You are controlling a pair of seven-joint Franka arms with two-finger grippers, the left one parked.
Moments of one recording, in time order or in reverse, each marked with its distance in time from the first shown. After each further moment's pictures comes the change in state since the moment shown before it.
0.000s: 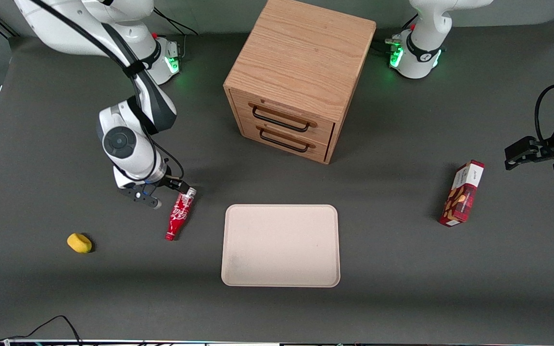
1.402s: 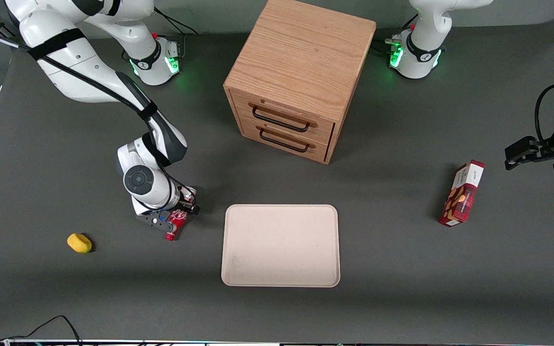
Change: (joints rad) arm -0.002 0.258 0.000 0.193 -0.077 0.027 0.022
